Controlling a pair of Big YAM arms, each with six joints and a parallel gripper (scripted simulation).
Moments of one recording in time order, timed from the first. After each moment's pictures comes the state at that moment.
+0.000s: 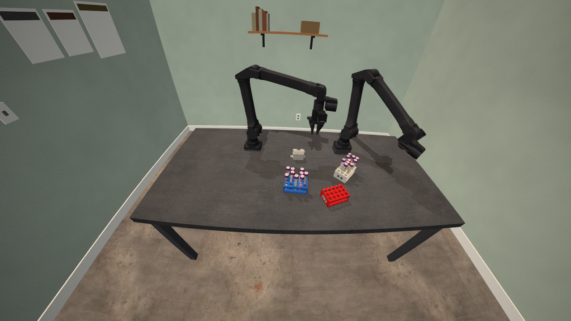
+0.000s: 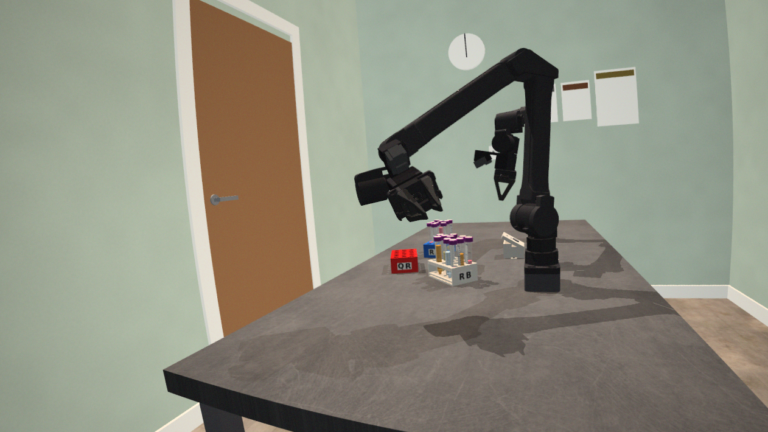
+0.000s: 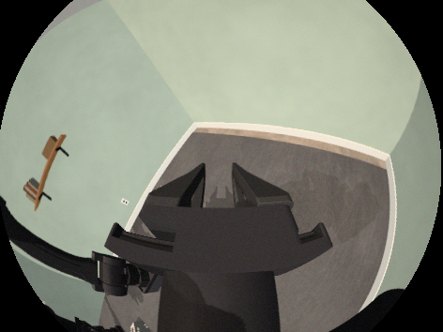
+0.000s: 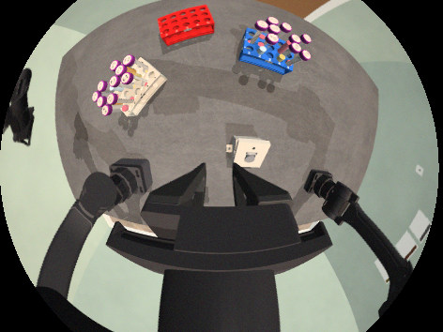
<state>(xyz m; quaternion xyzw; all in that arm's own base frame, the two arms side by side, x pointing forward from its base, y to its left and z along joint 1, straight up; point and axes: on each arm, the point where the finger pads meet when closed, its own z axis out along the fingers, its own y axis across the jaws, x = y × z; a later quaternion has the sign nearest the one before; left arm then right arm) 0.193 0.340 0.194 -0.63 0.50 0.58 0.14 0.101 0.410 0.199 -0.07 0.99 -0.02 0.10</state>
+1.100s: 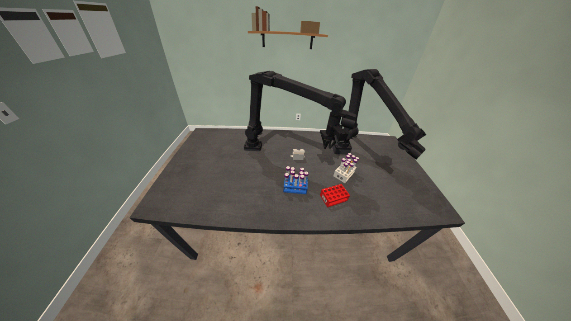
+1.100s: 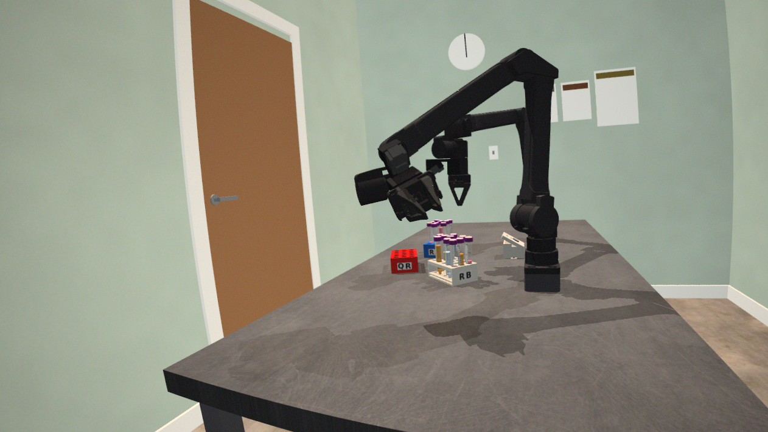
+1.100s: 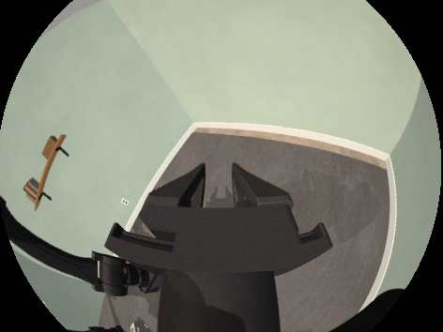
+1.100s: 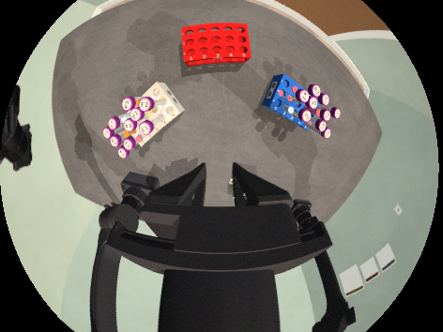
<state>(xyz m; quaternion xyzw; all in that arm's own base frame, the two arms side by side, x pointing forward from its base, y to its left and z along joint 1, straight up) 0.193 0.340 0.194 -0.63 0.50 0.58 0.14 0.227 0.471 0.193 -0.15 0.99 -0.02 0.03</state>
